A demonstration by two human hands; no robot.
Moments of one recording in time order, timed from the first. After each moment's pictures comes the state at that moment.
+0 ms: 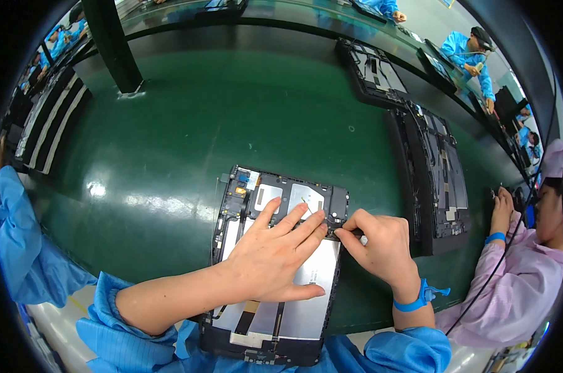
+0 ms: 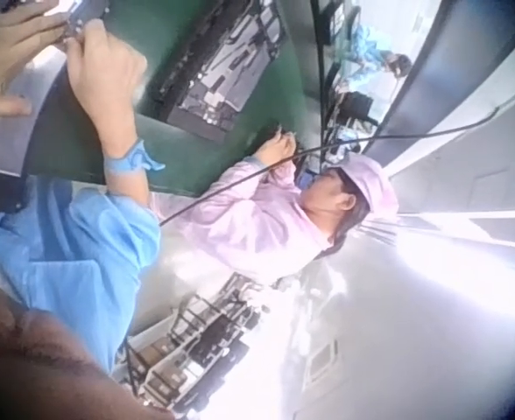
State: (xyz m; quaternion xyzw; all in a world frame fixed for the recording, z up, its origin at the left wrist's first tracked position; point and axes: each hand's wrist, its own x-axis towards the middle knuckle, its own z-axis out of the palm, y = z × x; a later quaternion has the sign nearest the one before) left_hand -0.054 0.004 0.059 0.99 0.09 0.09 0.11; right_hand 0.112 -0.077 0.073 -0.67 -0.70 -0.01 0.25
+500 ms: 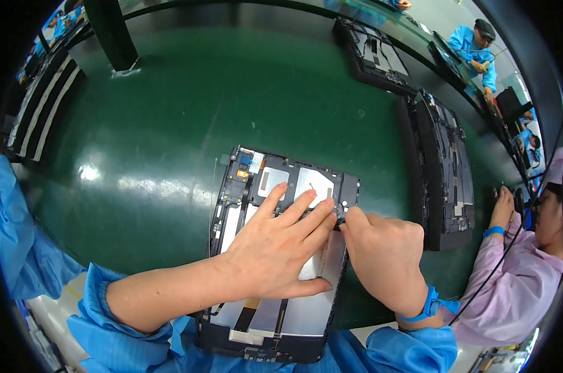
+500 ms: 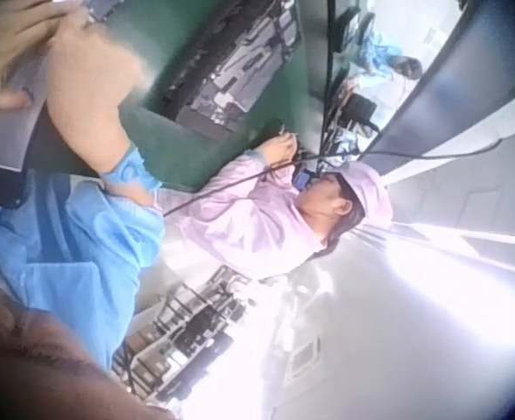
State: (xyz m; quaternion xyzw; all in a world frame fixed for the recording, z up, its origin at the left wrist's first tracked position) left_hand -0.053 0.006 0.056 0.98 0.09 0.10 0.13; right_hand 0.078 -0.074 0.091 -0.72 -0.68 -0.08 0.05
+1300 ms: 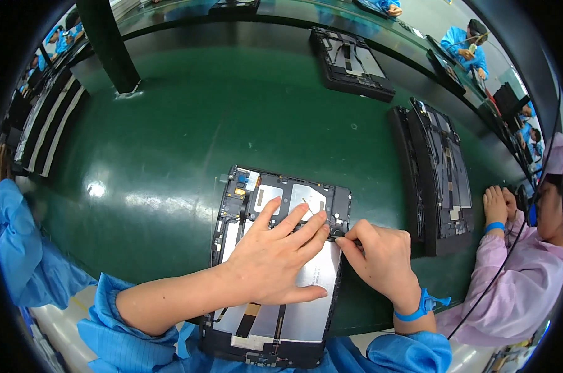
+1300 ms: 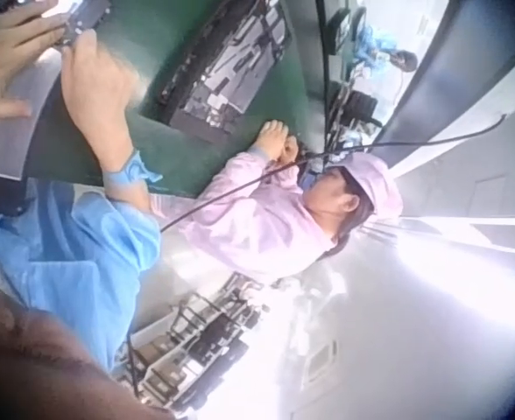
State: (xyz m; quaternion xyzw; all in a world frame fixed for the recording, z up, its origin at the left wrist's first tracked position) left_hand -0.051 0.004 0.059 0.99 0.09 0.10 0.11; right_hand 0.104 -0.087 0.072 -0.70 -0.68 0.00 0.22
